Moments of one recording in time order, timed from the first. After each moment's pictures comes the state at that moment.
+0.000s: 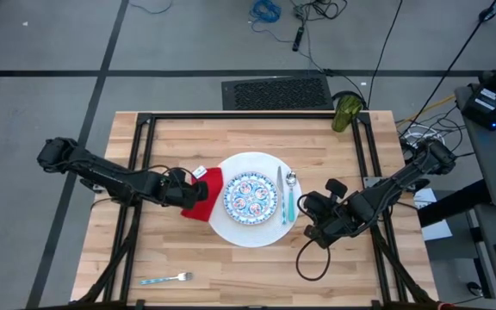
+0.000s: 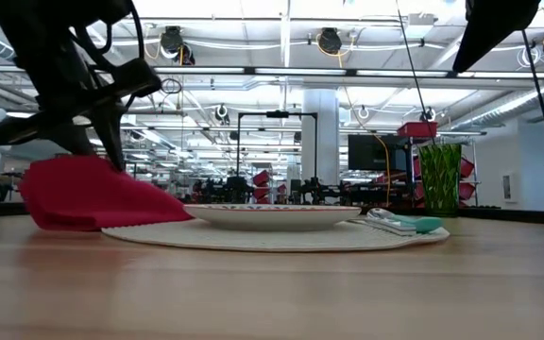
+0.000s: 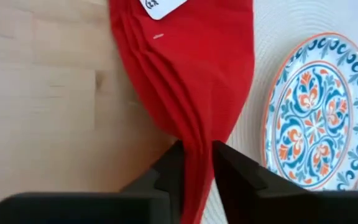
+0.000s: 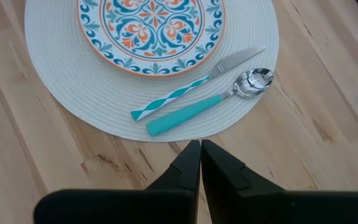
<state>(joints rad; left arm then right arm) -0.24 1.17 0.62 -0.62 -0.34 -1.85 0.57 1.45 1.23 -1.17 0.53 1.01</state>
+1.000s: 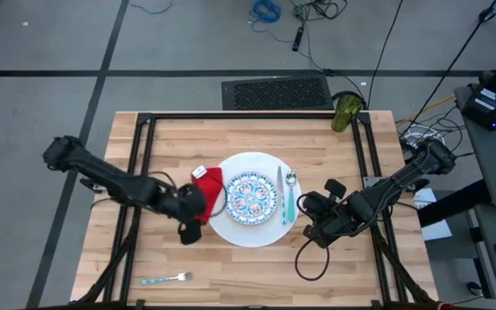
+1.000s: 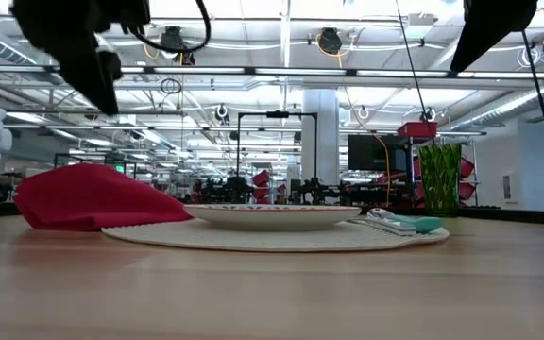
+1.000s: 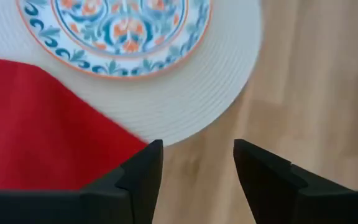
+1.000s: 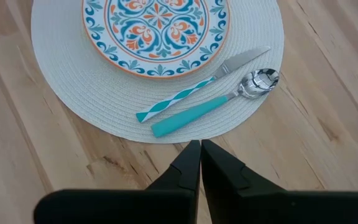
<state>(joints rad) -0.38 1.22 0.87 -0.66 -0.14 -0.63 0.56 1.45 1.23 -1.15 0.52 1.01</state>
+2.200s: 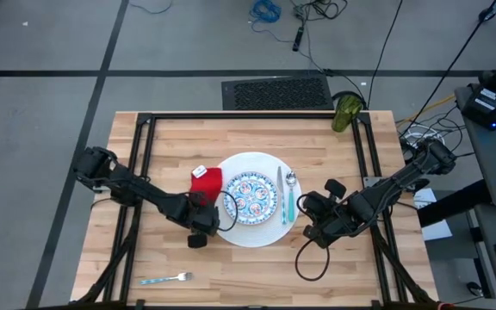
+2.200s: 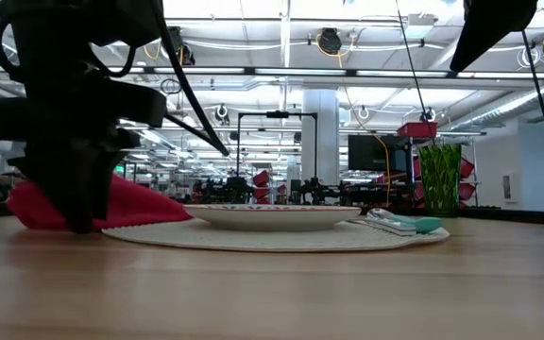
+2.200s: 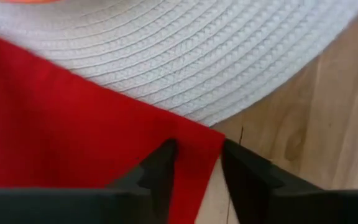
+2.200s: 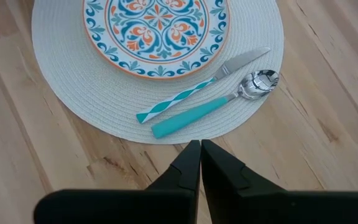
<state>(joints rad) -0.37 1.63 0.86 -0.63 -0.17 -0.40 0.56 1.45 1.23 -1.15 0.52 1.01</state>
